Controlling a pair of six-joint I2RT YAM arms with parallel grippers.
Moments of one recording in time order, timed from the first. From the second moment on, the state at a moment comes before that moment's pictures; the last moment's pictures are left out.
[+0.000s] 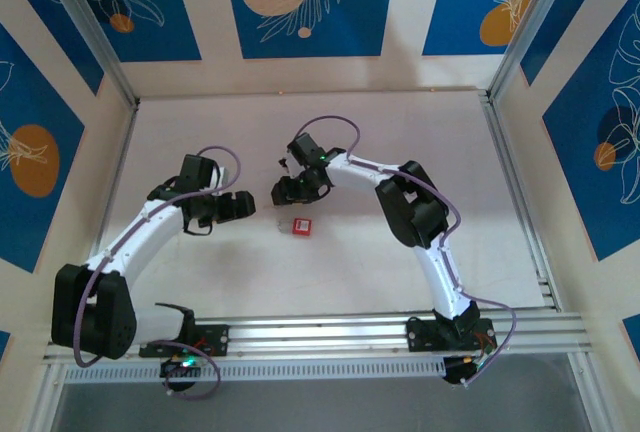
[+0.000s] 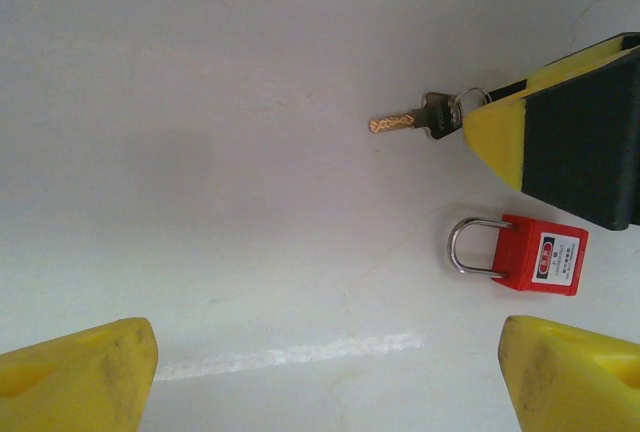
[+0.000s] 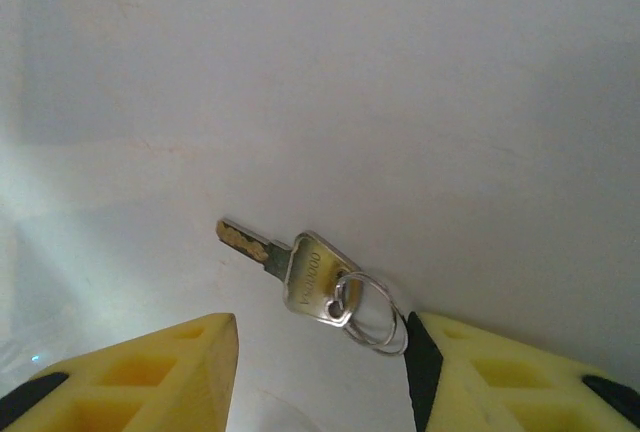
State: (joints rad) left arm -0.22 1.28 0.84 -0.65 0.23 -0.41; right arm 0.71 2.24 1.65 -0.51 -0.45 0.46
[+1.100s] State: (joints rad) left arm -0.20 1.25 0.84 -0.65 0.23 -0.40; right arm 0.72 2.26 1.71 -0.54 -0.45 0.44
